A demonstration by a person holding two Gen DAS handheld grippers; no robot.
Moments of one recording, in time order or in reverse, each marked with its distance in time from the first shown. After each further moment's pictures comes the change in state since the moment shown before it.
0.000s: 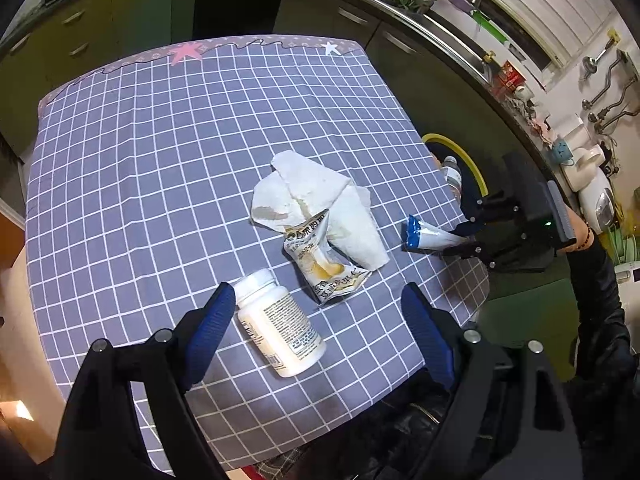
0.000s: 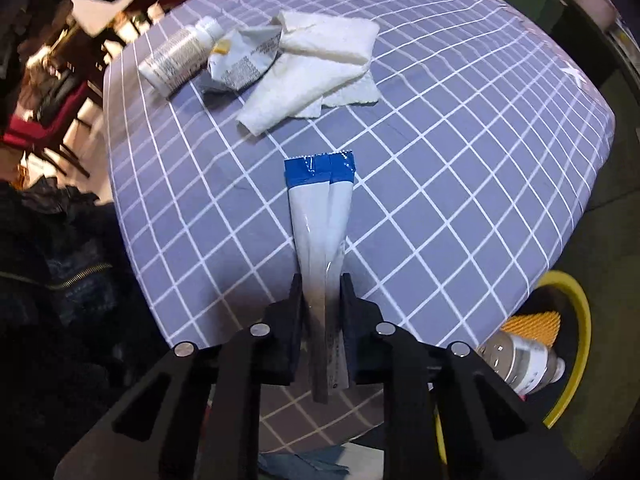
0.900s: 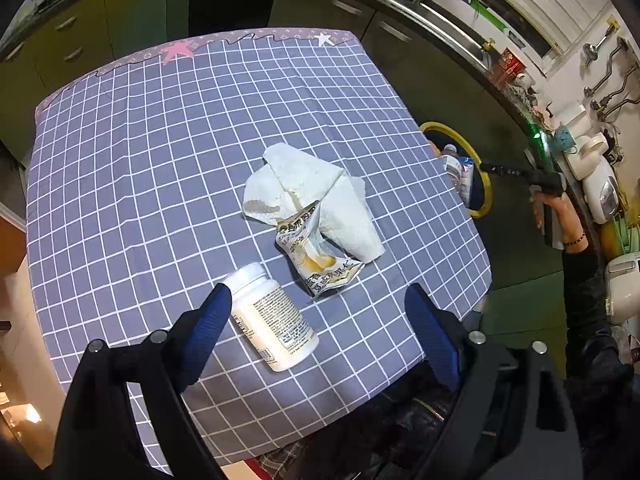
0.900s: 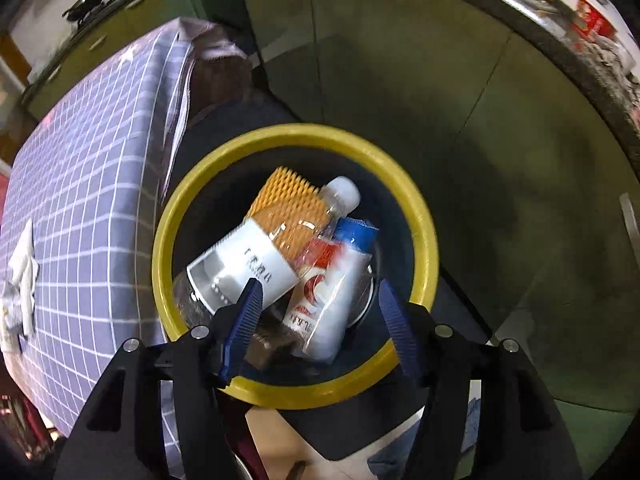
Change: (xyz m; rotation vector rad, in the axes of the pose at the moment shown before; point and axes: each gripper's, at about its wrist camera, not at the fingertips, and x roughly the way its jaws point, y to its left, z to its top) left arm 0.005 -0.008 0.000 0.024 0.037 0.023; right arm -0.057 -0.203 -0.169 1.036 -0.185 -0.329
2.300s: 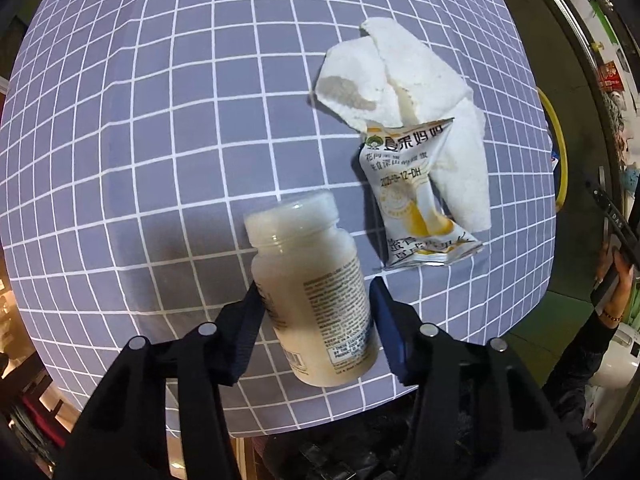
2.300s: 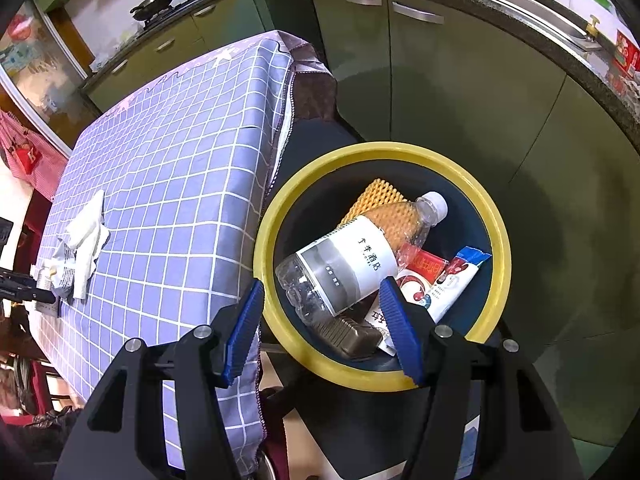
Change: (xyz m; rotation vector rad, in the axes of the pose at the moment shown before) left arm 0.096 0.041 -0.005 -0.285 0.369 0.090; right arm -0.017 0.063 -0.033 -0.123 -0.082 0.184
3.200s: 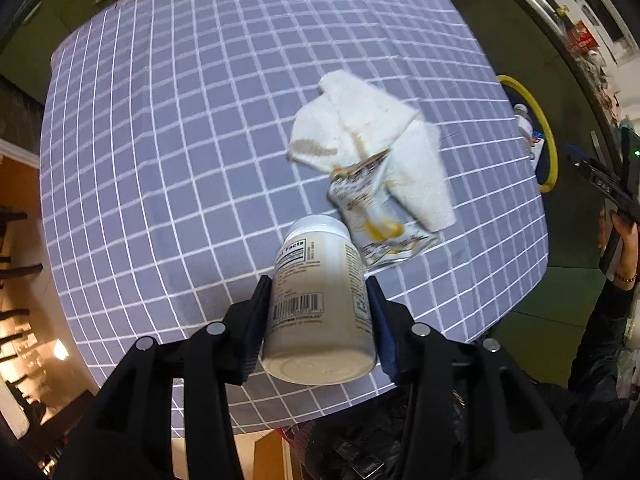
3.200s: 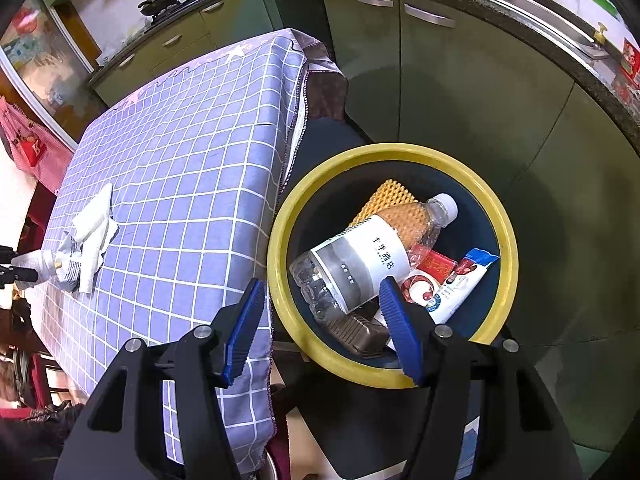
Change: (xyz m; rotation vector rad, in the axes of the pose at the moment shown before) left arm -0.059 -0.031 -0.008 0.175 -0.127 0.095; right arm -0.004 0.009 -0.001 -0.023 0.003 0.009
